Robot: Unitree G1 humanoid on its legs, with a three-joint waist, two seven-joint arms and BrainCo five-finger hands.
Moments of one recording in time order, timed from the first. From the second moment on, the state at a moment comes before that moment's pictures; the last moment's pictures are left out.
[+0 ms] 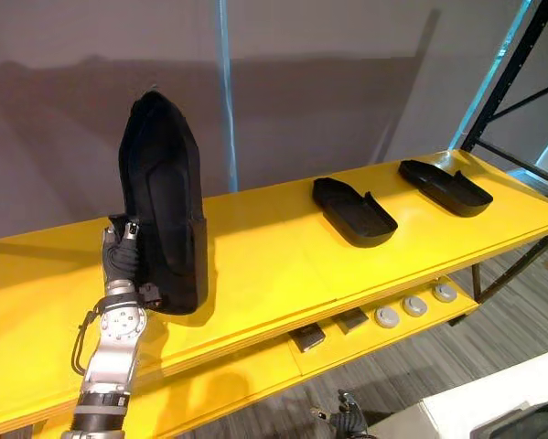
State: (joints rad) left arm -0.22 0.11 0.09 0.07 0.28 0.01 0.39; right arm 0.16 -0.10 -0.08 0.76 0.00 -0.06 0.00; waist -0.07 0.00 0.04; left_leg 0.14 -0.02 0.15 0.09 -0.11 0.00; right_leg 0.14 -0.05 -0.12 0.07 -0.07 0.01
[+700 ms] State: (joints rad) left arm -0.49 0.13 0.12 0.46 0.09 0.07 0.41; right arm 0.18 -0.08 -0.06 0.75 0.00 -0.06 0.01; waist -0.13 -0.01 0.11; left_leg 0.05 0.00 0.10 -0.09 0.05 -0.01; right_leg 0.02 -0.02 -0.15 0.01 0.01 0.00
